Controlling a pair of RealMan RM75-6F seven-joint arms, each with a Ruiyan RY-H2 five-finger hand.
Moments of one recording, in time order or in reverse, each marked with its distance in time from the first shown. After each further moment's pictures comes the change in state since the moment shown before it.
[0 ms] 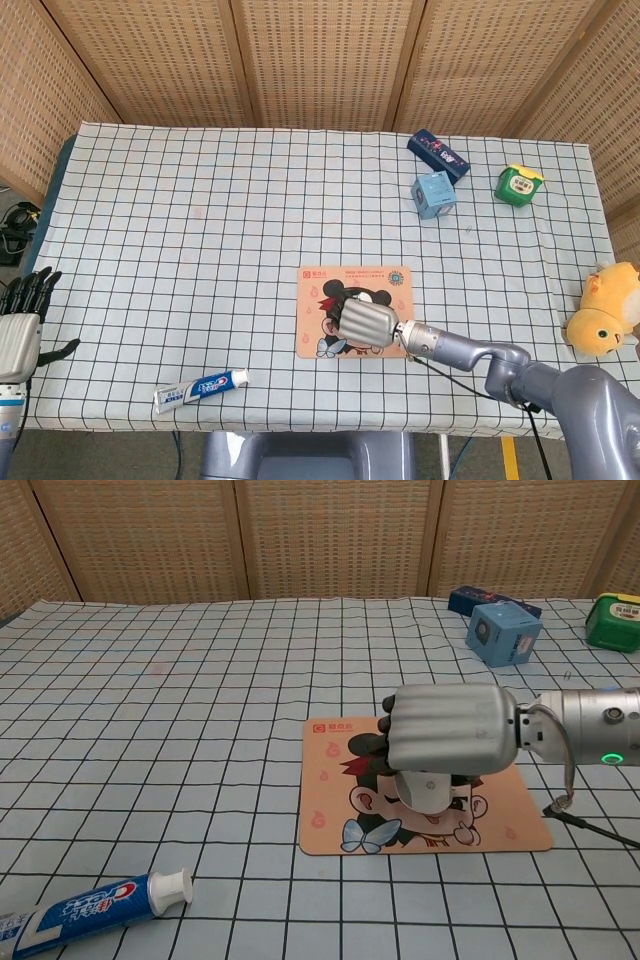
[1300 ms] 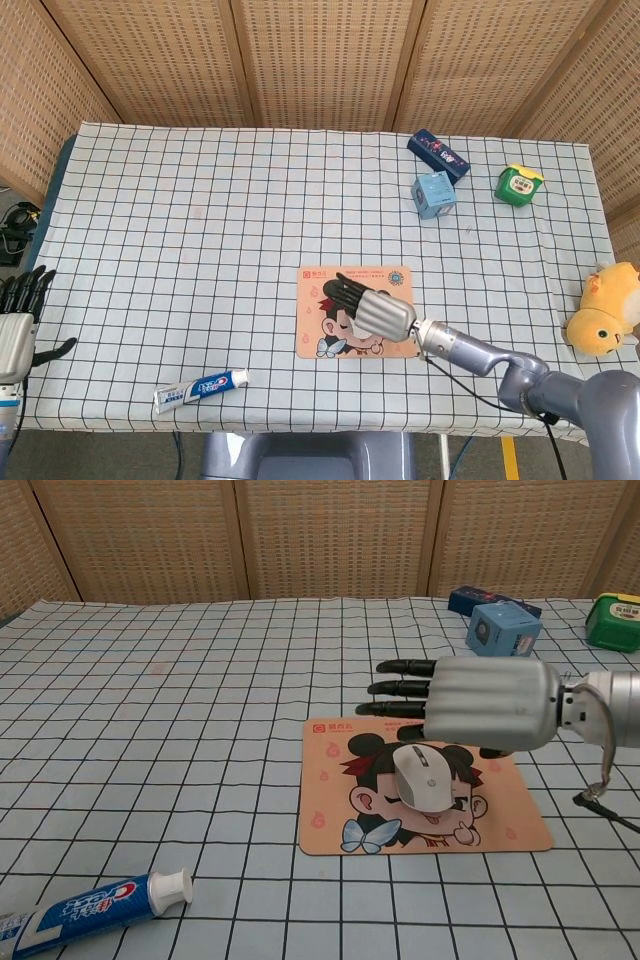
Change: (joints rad) left arm 0.006 0.015 -0.005 -0.017 -0.001 0.016 -0.015; right arm -0.061 0.098 0.012 -0.119 0.105 0.008 -0.172
